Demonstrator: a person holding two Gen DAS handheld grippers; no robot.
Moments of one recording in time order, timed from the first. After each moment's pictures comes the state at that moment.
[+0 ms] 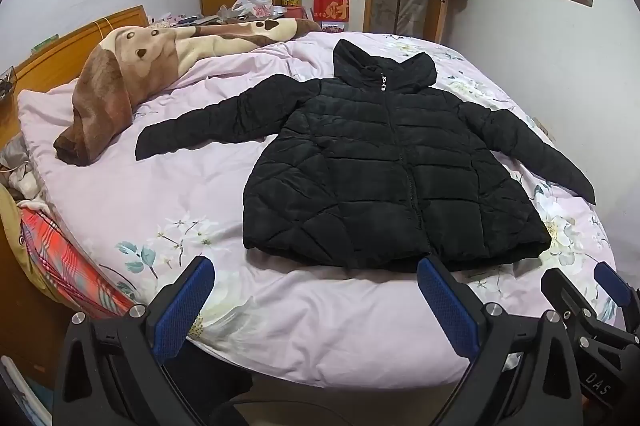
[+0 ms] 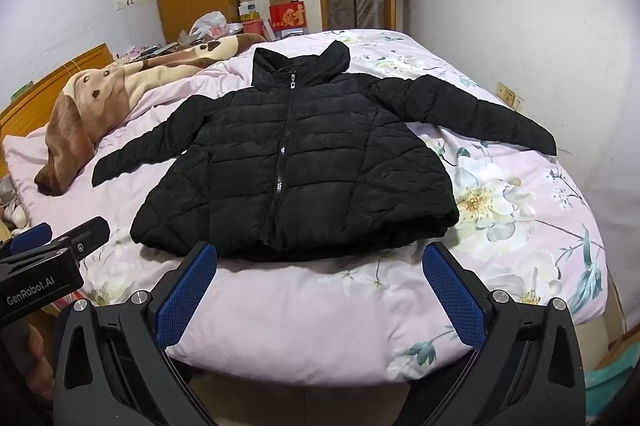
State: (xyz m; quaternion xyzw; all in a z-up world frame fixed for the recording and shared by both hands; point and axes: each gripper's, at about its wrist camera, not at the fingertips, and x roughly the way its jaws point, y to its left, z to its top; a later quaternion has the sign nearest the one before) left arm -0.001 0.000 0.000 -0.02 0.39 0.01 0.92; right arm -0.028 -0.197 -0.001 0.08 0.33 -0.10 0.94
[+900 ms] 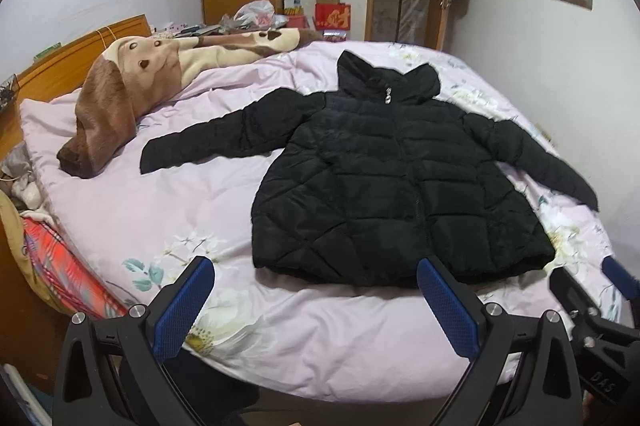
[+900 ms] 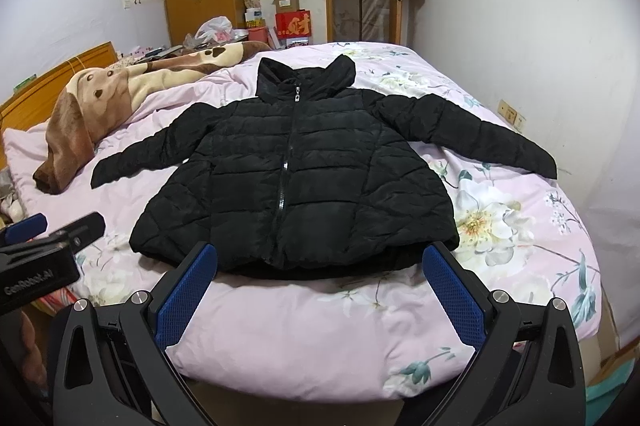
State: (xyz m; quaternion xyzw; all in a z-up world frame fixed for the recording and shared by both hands) left arm 0.011 0.008 0.010 -0.02 0.37 0.01 0.93; right arm -0.017 -0.190 0.009 0.06 0.31 -0.10 0.94
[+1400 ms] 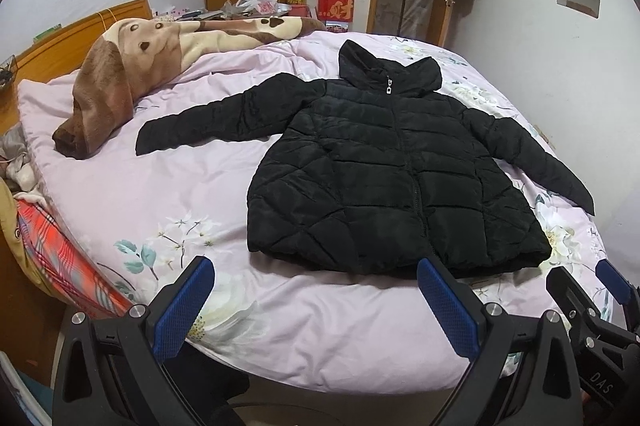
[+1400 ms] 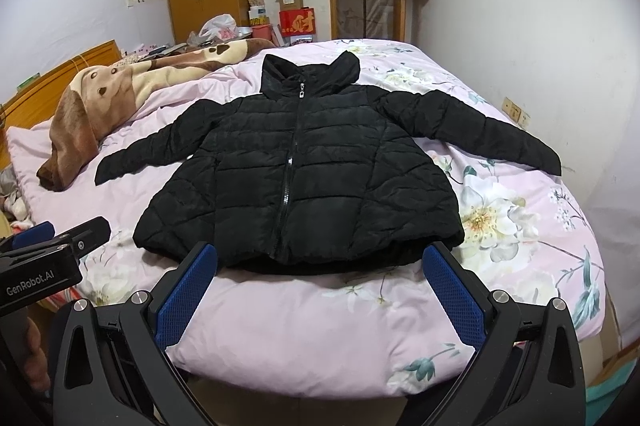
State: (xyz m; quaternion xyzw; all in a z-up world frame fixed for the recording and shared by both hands) left arm 0.010 0.011 0.000 -0.04 0.39 0.01 0.92; right arm -0.019 -0.190 0.007 0.06 0.32 -0.09 0.94
